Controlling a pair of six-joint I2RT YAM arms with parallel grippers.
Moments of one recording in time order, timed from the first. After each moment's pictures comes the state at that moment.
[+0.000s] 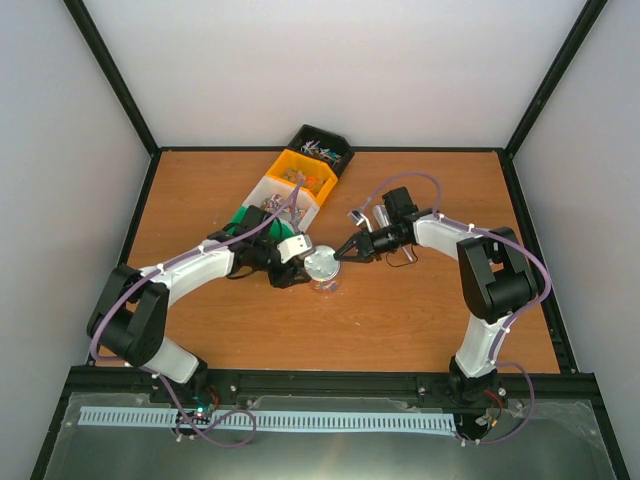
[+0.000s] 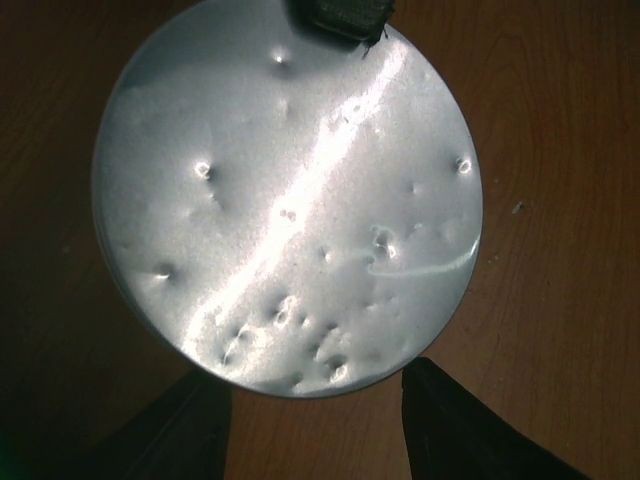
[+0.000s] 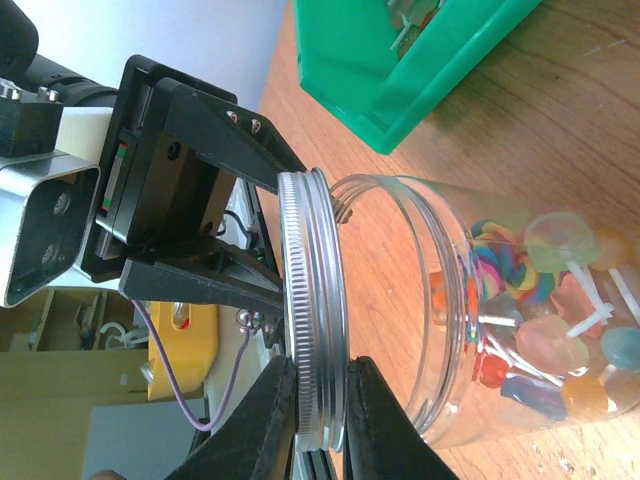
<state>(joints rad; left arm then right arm) -0.49 1.51 0.88 -0.40 0.62 0.52 0.36 1.83 1.11 -0.43 -1.20 0.18</state>
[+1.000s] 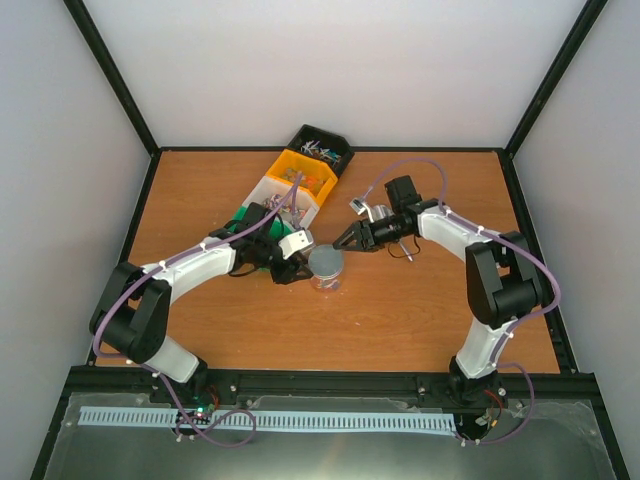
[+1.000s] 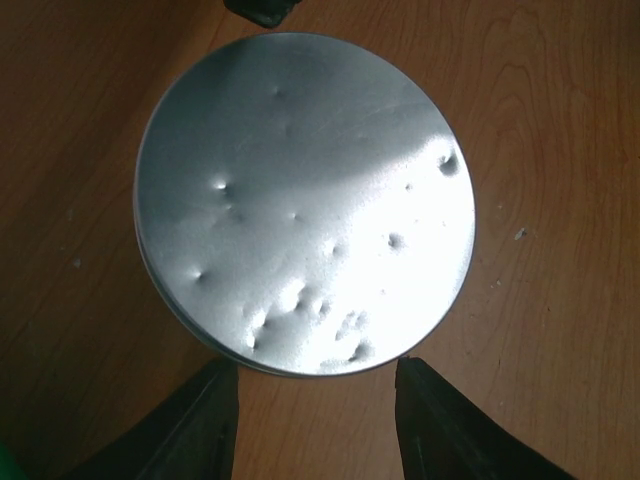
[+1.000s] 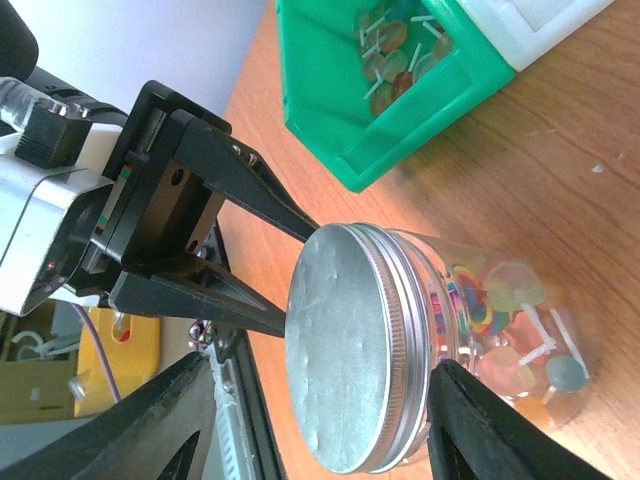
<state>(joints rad) -0.49 1.53 0.91 -0.39 0.63 0.47 0.35 1.79 1.19 -0.51 -1.09 0.10</state>
